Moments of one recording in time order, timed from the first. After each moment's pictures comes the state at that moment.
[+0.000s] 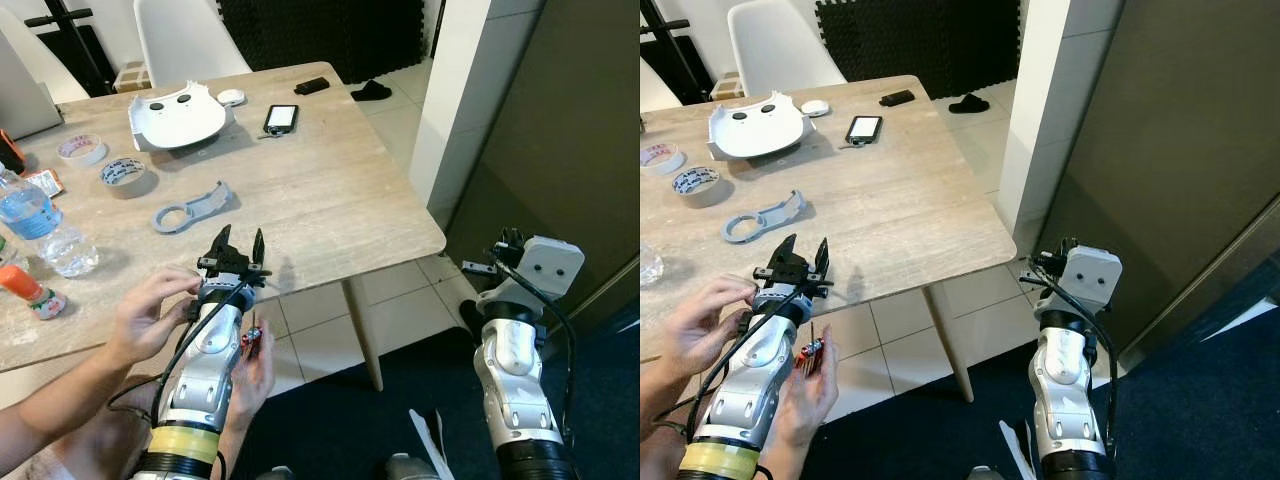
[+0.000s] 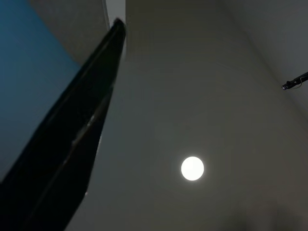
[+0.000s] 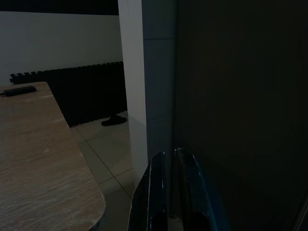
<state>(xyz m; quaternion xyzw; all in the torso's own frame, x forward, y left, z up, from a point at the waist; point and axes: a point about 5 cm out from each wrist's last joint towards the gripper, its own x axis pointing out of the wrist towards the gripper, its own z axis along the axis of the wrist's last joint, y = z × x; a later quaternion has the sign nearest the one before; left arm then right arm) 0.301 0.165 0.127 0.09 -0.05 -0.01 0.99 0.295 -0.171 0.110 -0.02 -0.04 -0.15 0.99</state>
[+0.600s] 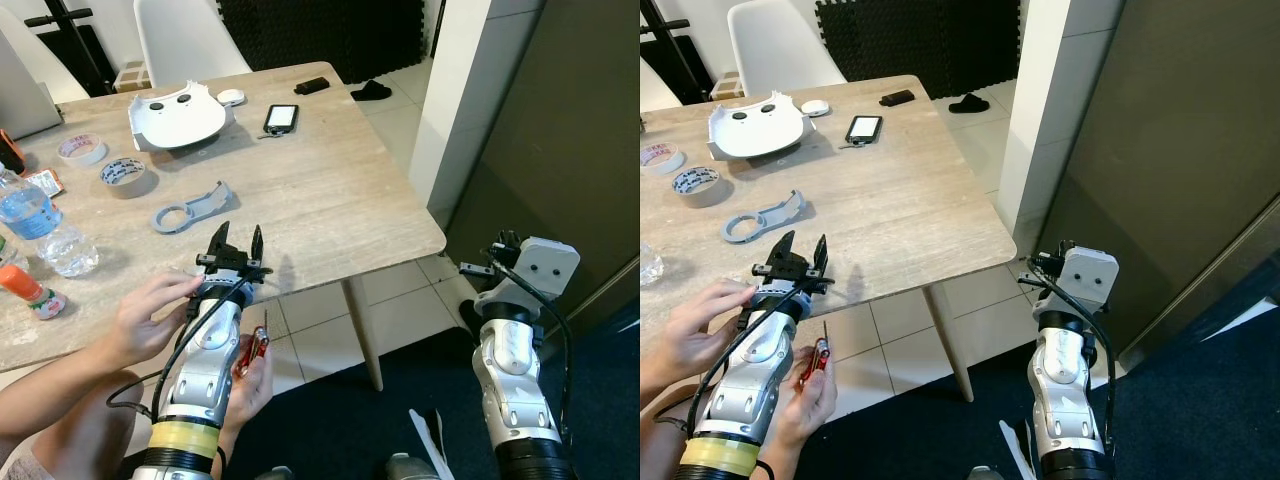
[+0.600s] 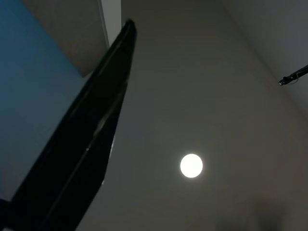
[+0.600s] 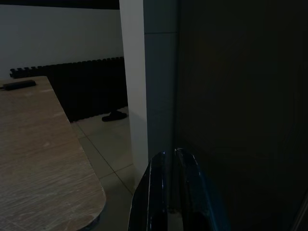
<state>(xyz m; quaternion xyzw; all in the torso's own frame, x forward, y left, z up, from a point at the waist) 0.304 0.166 0.131 0.09 -0.06 -0.01 0.99 0.297 -0.171 0.107 -0.02 -0.03 -0.14 0.99</state>
